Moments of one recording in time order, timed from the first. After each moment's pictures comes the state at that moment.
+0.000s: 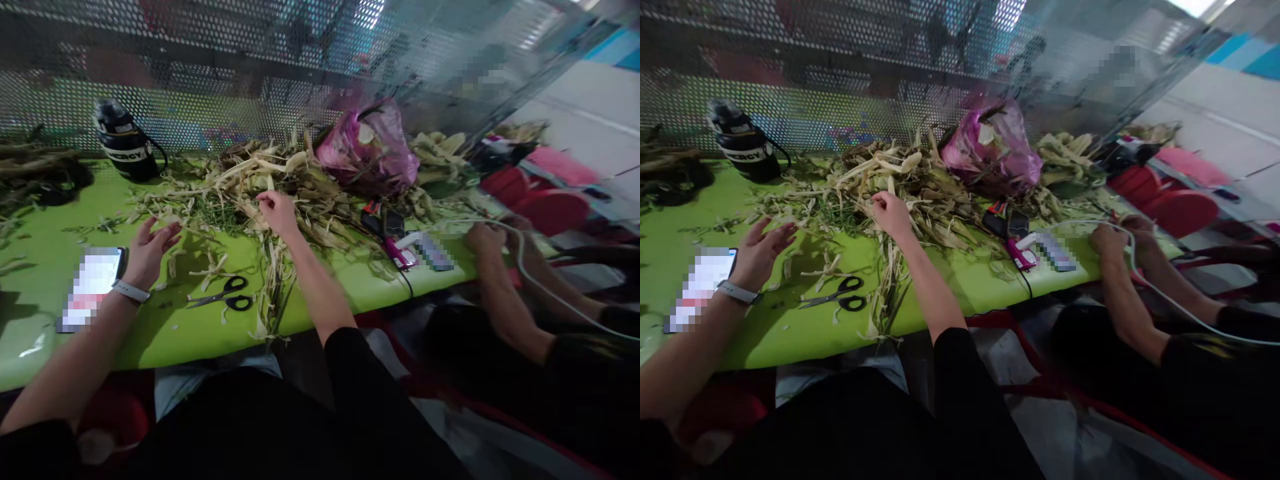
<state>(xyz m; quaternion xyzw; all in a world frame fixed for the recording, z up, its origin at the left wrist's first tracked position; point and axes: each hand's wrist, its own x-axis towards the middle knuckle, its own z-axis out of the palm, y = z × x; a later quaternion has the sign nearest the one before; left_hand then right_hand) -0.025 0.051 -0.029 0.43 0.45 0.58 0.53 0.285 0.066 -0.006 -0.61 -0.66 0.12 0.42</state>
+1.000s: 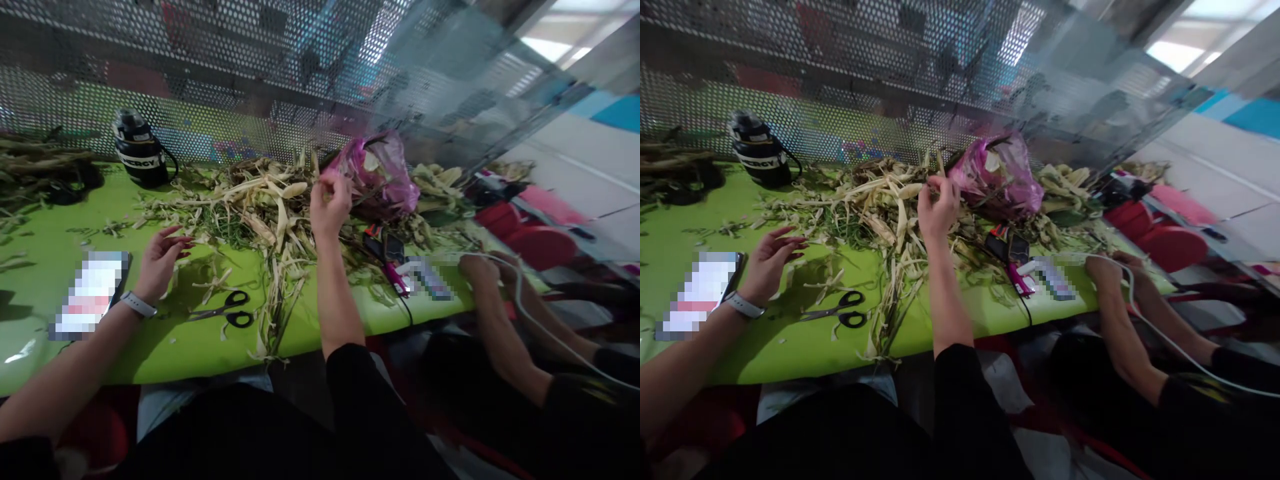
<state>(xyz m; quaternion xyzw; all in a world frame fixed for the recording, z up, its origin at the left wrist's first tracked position) -0.013 0.033 -0.027 0.47 0.41 0.59 0.51 0.339 0.077 0.040 -0.63 -0.56 -0.18 0.51</state>
